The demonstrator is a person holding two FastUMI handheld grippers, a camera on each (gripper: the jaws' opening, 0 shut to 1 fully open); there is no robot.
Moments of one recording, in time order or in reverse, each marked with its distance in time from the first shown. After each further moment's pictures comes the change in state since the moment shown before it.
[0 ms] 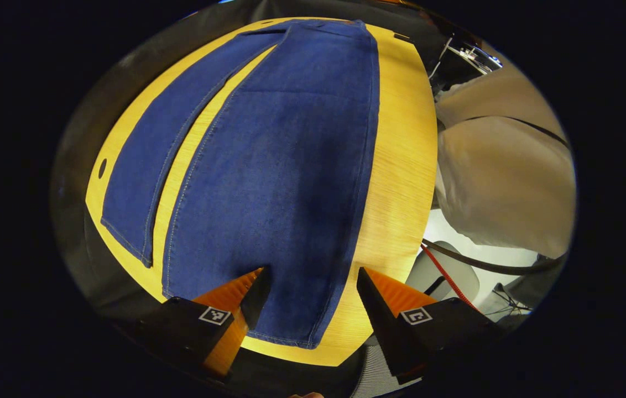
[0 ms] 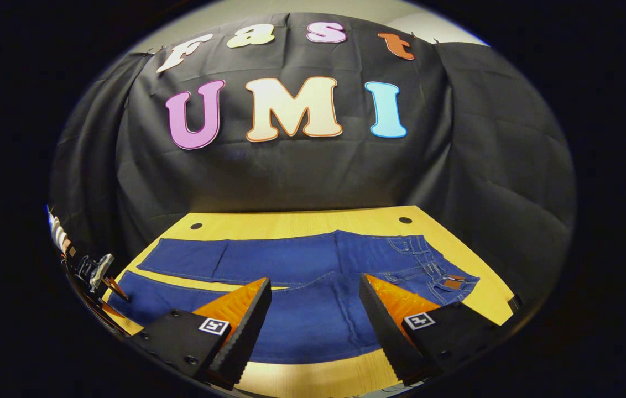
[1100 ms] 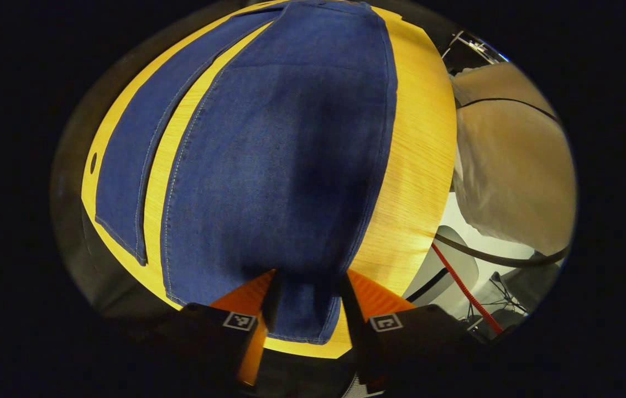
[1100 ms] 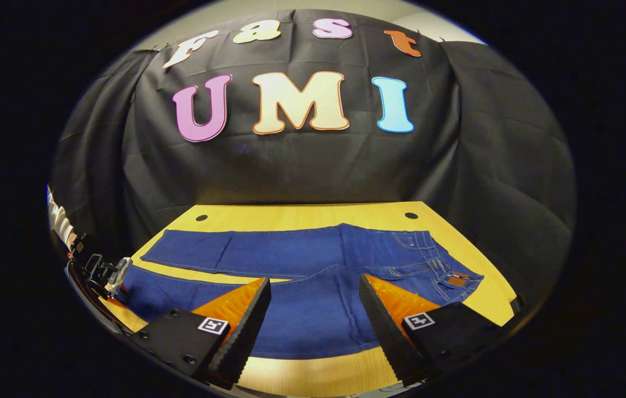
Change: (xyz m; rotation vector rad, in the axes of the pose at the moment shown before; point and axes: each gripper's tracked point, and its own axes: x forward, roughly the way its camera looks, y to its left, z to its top) left arm 0.009 0.019 -0.003 -0.028 0.147 0.004; right arm -0.003 -0.007 -0.011 0.002 0.019 0.029
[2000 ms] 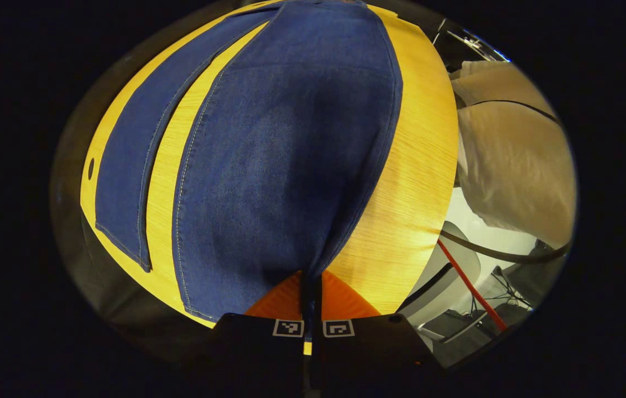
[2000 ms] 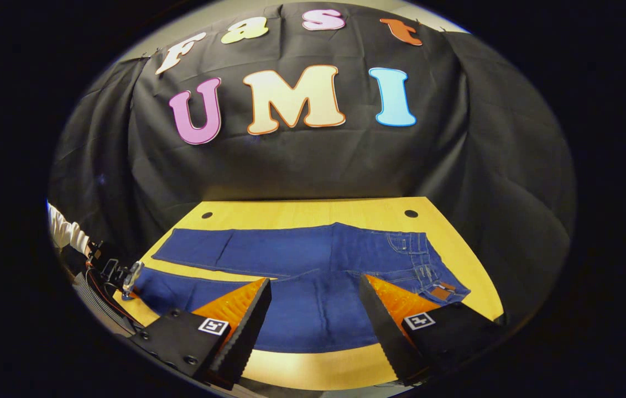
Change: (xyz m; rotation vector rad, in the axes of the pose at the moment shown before) left arm -0.003 0.006 0.006 0.011 0.023 -0.005; right arm 0.004 -0.070 0.044 -0.027 0.125 0.104
